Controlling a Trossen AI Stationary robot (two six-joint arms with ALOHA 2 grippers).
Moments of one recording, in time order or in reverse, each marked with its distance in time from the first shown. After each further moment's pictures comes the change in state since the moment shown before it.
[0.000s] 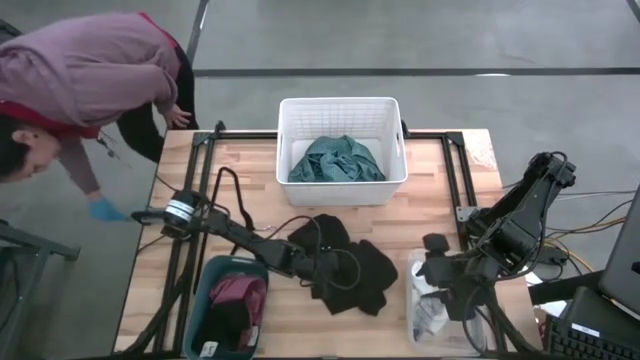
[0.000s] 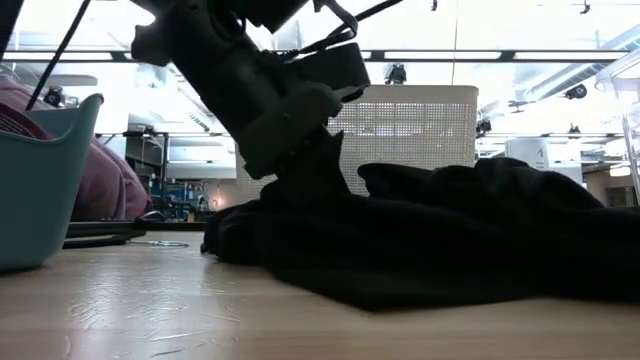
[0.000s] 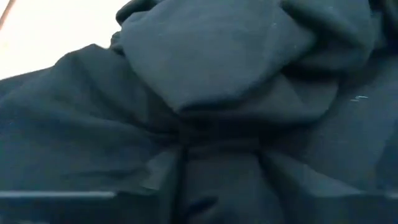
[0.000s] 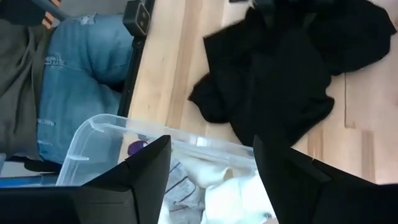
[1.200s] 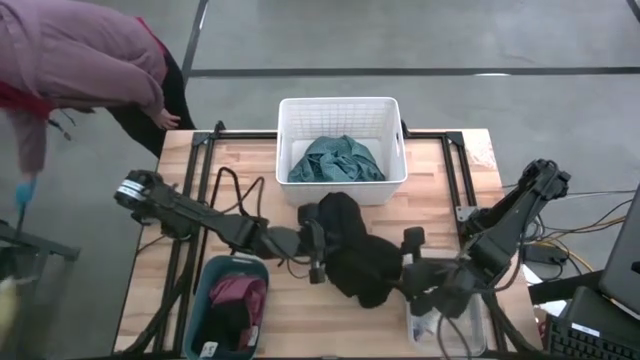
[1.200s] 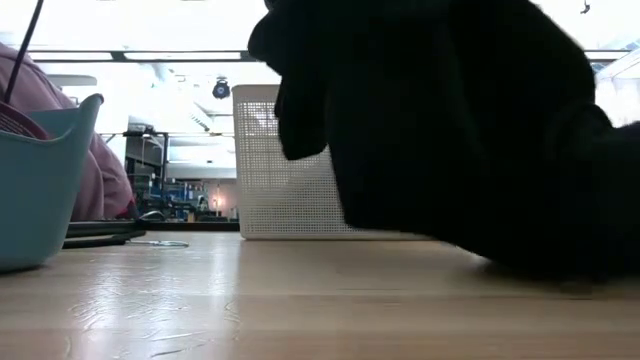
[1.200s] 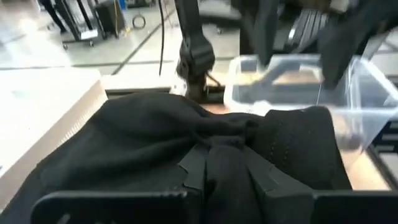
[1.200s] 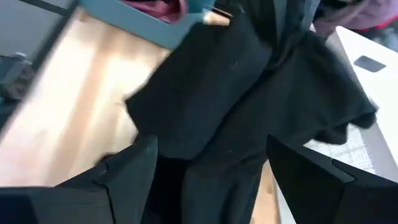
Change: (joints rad) left arm -0.008 -0.469 -0.005 0.222 -0.124 0.260; right arm -0.042 0.124 -0.020 0.233 0.471 -0.333
